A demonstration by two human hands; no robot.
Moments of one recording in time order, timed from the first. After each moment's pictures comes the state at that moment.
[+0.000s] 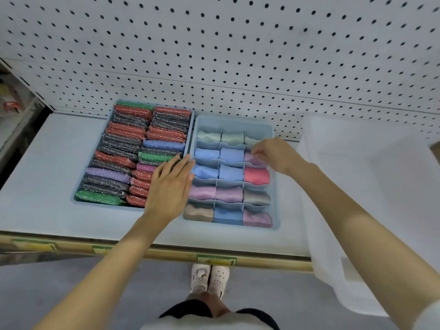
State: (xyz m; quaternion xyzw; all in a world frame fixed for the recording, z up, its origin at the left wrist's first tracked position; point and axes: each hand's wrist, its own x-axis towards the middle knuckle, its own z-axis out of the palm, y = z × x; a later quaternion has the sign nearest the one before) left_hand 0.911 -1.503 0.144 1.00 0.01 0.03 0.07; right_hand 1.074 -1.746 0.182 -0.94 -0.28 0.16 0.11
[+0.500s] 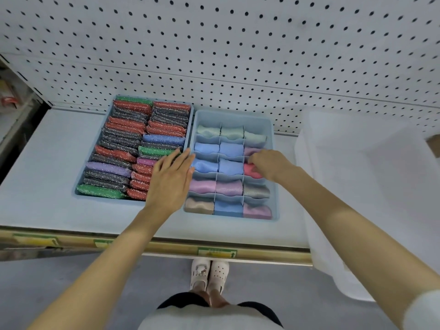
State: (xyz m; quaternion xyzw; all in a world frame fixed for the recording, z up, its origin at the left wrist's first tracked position) left_hand 0.911 -1.503 0.144 1.00 0.01 0.02 0.07; right_hand 1.047 -1.736 0.158 -0.92 -0.32 0.19 -0.10
